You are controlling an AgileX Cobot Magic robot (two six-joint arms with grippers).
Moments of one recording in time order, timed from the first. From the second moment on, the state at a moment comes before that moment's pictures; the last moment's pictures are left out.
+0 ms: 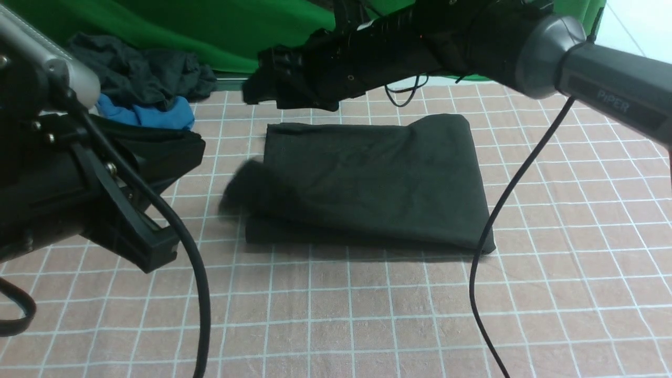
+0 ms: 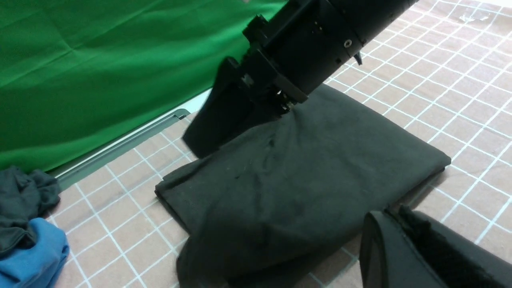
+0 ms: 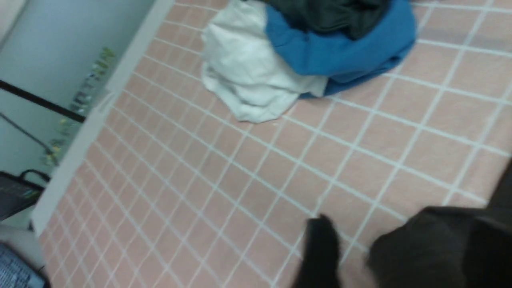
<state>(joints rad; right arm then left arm) 0.54 2.15 -1.92 0.92 0.75 -0.38 -0.31 0.82 -0.75 -0.54 0.45 0.78</state>
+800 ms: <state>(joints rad) 0.31 1.88 -1.44 0.25 0.79 -0.13 -0.31 1.58 -0.89 -0.61 0.30 0.68</state>
